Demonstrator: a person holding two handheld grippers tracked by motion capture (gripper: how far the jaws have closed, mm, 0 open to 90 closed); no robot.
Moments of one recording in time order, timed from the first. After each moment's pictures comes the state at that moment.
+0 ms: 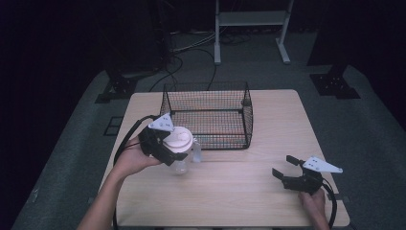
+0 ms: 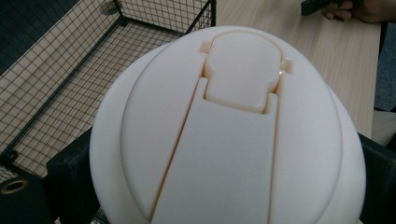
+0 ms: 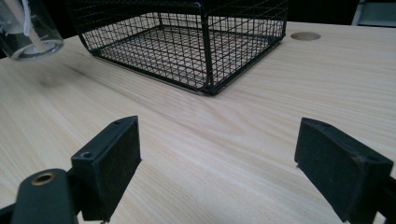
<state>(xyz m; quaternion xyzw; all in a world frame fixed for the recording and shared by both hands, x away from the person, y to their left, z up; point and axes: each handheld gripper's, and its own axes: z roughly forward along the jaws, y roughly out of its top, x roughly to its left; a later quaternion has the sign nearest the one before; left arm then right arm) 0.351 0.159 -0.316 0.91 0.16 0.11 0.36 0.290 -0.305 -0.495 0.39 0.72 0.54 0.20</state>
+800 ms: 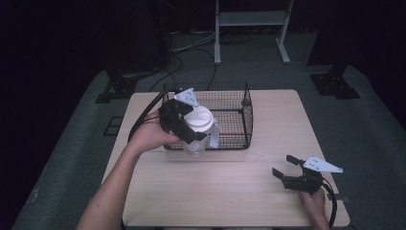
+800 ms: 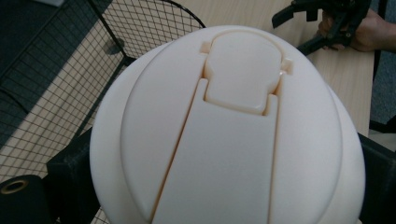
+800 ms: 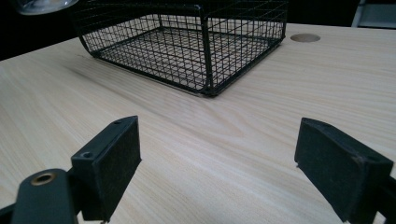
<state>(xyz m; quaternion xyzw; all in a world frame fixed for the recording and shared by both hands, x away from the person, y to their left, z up) 0.379 0.101 -0.254 0.92 0.13 0.11 0.34 0.291 -0.305 -0.494 0.39 0.71 0.54 0.20</state>
